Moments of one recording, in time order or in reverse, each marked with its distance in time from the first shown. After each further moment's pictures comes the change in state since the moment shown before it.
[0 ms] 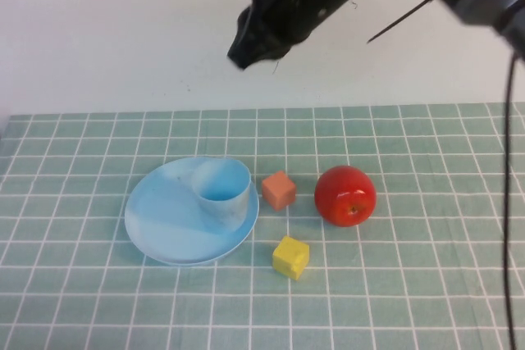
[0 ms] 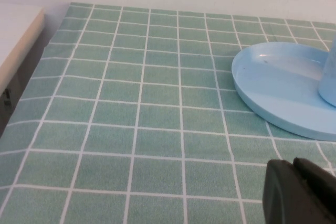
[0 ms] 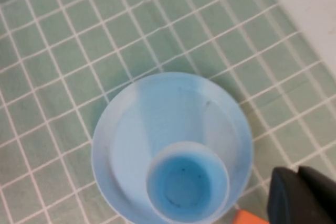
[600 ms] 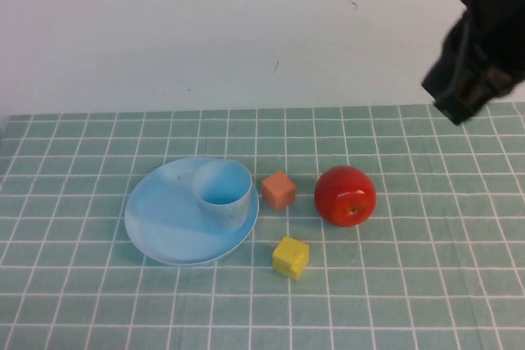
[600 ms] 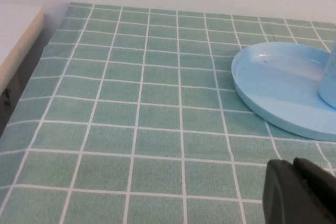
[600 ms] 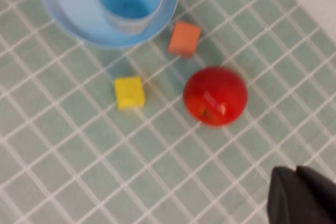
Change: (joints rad) right arm 0.000 -0.723 0.794 -0.322 0.000 0.125; left arm 0.000 0.000 0.000 0.000 0.000 0.000
